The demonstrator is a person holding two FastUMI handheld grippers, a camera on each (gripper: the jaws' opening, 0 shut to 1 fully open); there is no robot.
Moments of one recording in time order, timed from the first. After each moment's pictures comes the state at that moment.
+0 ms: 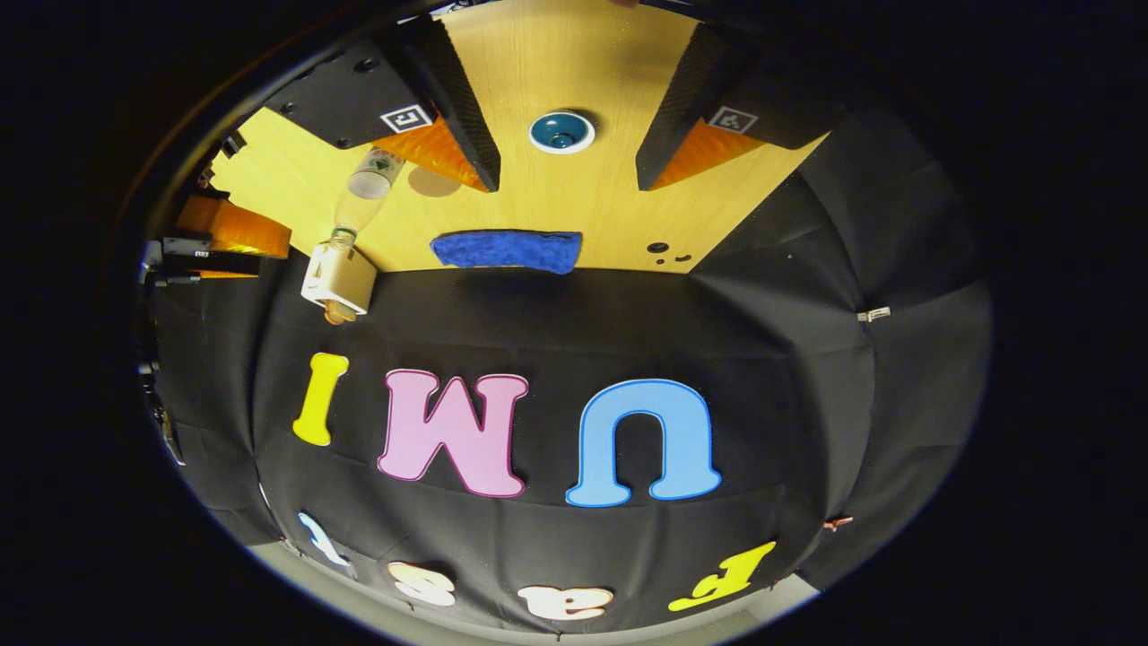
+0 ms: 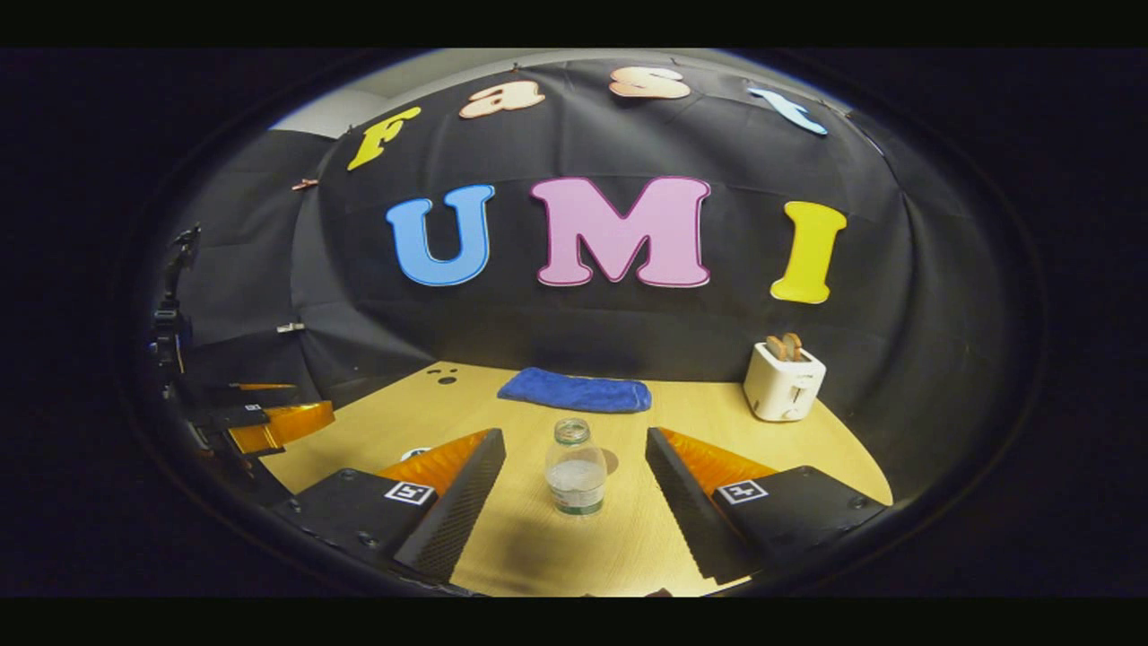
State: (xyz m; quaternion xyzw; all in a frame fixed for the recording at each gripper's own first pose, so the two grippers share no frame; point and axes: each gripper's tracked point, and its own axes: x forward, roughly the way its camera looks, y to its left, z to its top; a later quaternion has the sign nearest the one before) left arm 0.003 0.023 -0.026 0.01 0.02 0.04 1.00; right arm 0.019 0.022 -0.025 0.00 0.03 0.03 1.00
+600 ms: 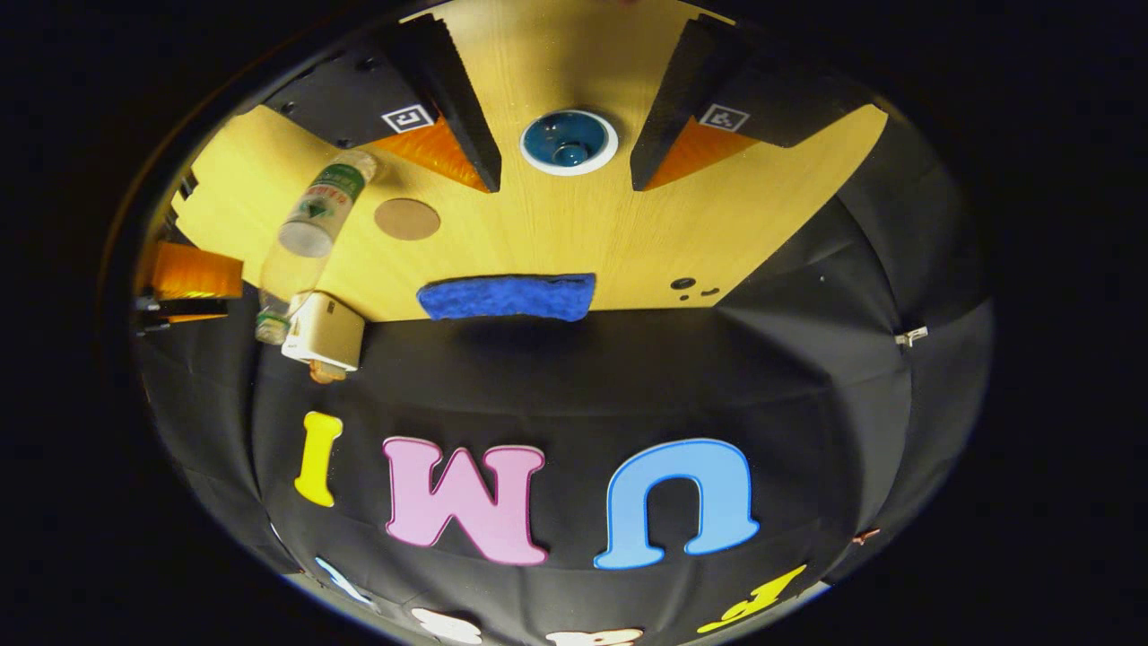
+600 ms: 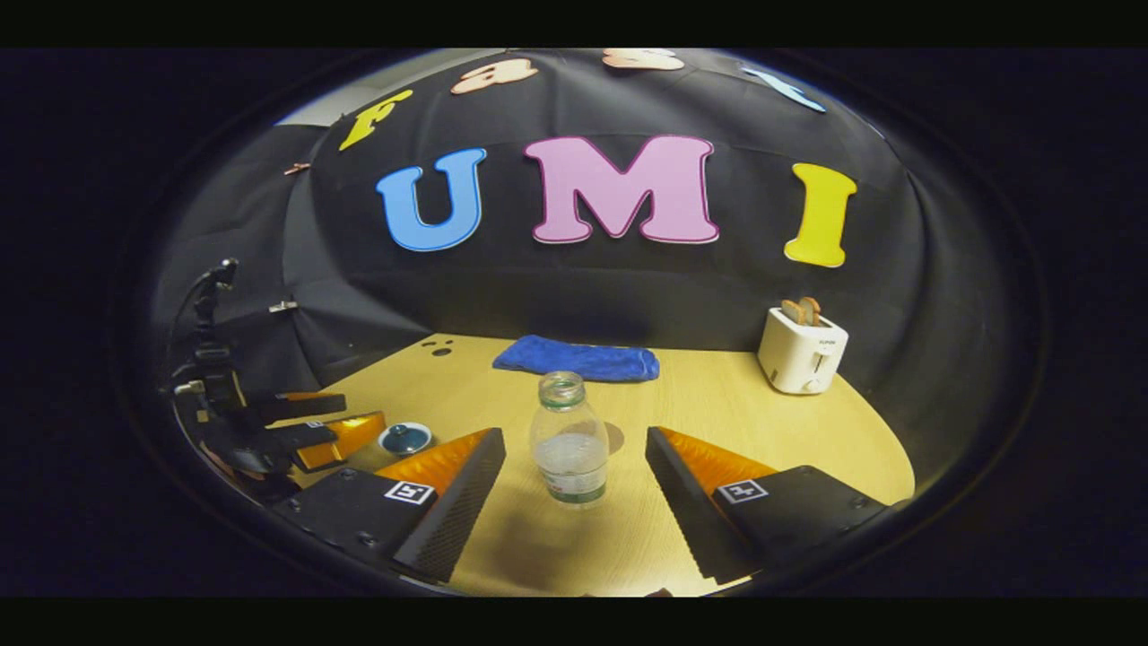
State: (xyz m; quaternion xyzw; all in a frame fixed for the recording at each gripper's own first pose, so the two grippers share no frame) left arm 0.103 0.013 -0.128 0.03 0.07 0.01 1.00; right arm 0.061 0.015 -0.092 0.01 0.08 0.04 1.00
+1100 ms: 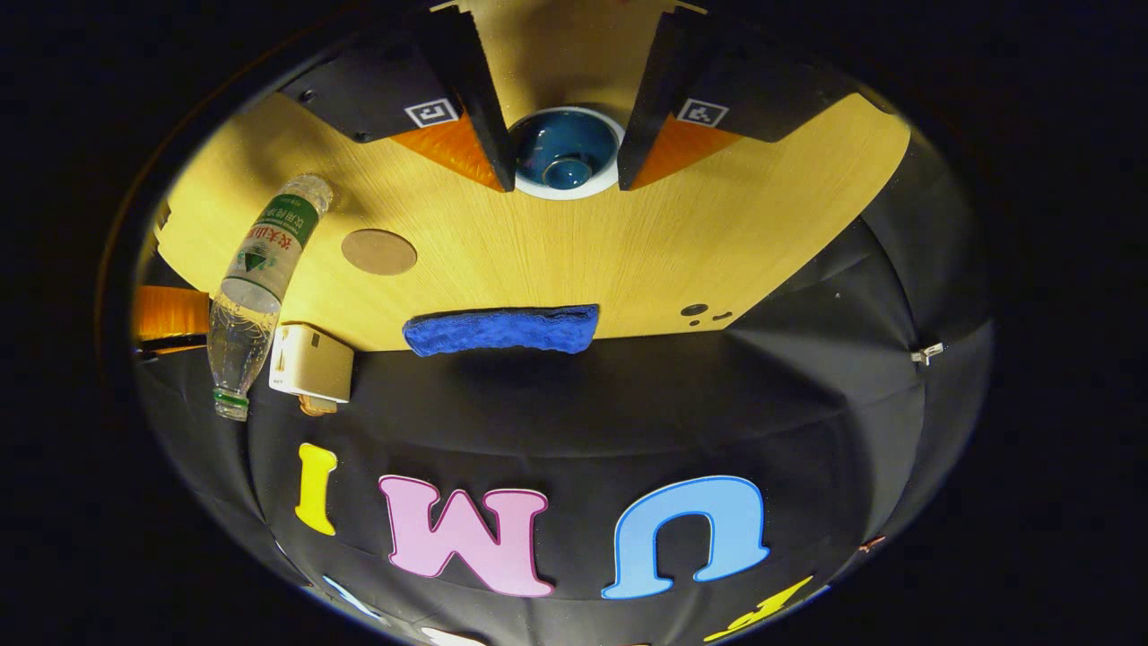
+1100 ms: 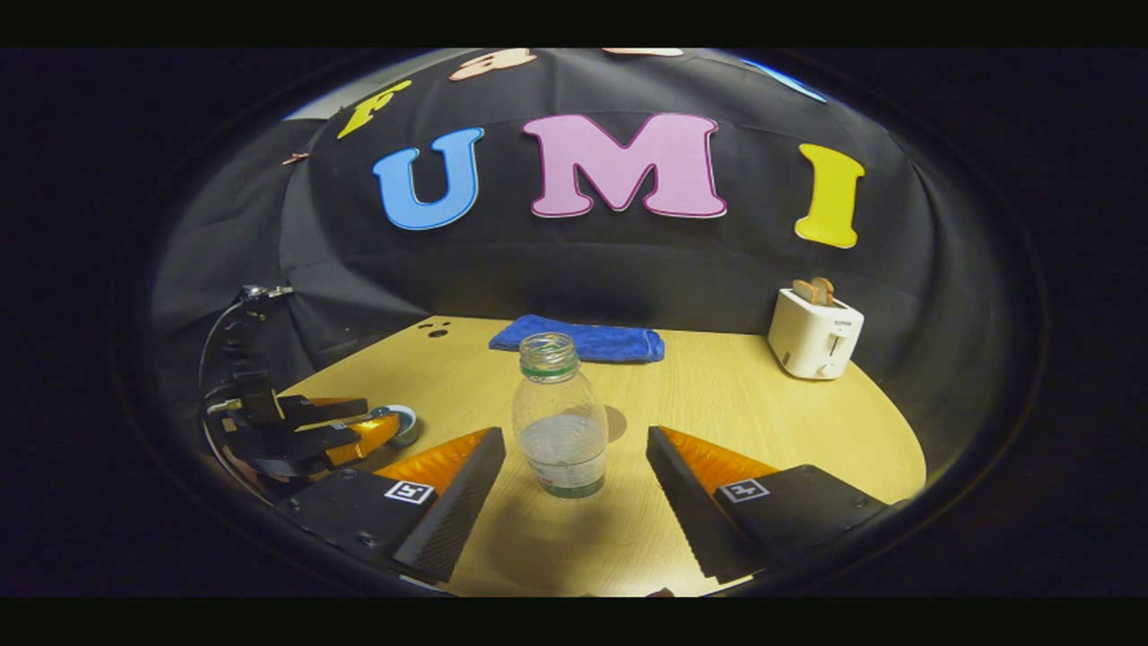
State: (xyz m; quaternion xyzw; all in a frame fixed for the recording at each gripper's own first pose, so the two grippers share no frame) left arm 0.137 0.014 -0.175 0.04 0.09 0.01 1.00; right arm 0.077 0.019 -0.122 0.01 0.10 0.05 0.99
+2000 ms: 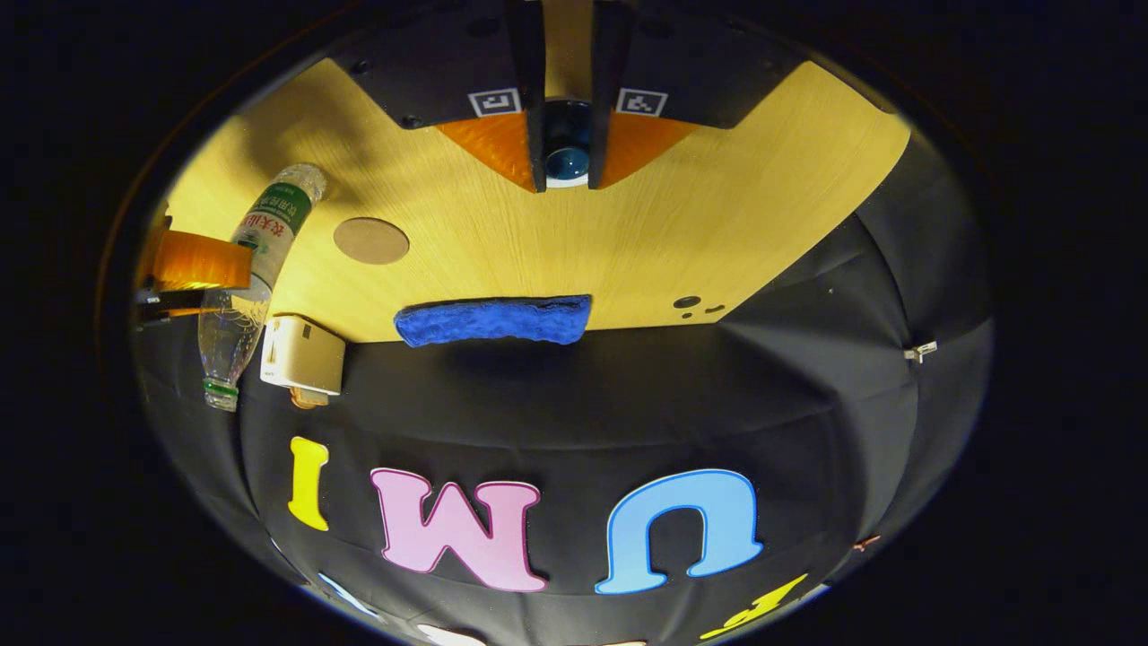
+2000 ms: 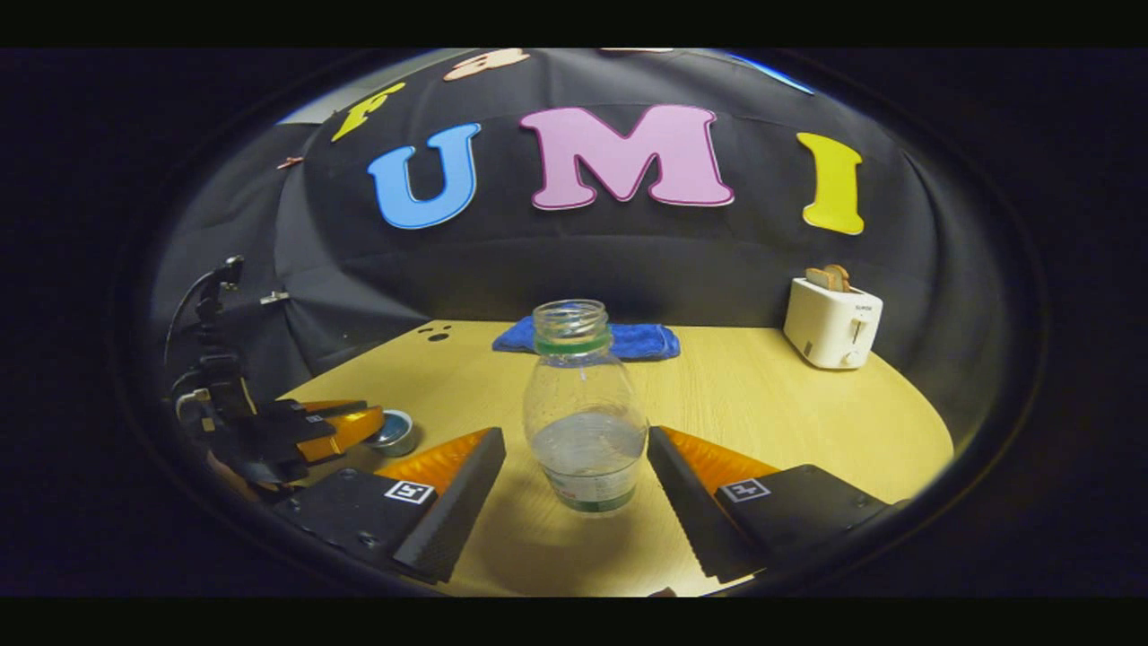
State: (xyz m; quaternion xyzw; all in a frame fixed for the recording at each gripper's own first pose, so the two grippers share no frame) left arm 0.138 0.021 -0.165 0.03 0.08 0.03 1.00; right arm 0.114 0.035 -0.147 0.03 0.08 0.04 1.00
